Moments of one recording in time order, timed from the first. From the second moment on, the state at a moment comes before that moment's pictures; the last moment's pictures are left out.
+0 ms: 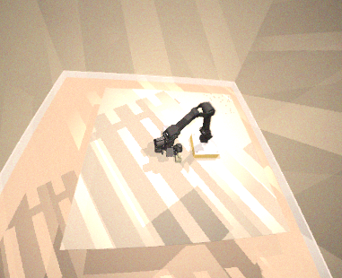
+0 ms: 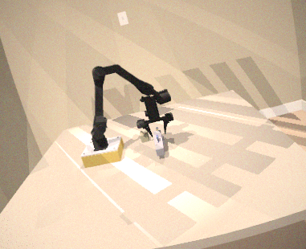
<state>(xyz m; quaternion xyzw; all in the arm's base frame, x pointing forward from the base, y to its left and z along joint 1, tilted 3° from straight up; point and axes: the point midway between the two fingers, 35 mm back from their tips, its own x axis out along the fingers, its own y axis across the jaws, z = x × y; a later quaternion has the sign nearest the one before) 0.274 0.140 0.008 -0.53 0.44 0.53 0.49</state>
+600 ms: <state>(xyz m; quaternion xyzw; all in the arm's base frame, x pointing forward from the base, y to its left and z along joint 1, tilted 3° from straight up) 0.274 0.140 0.009 -0.53 0.44 0.53 0.49</state>
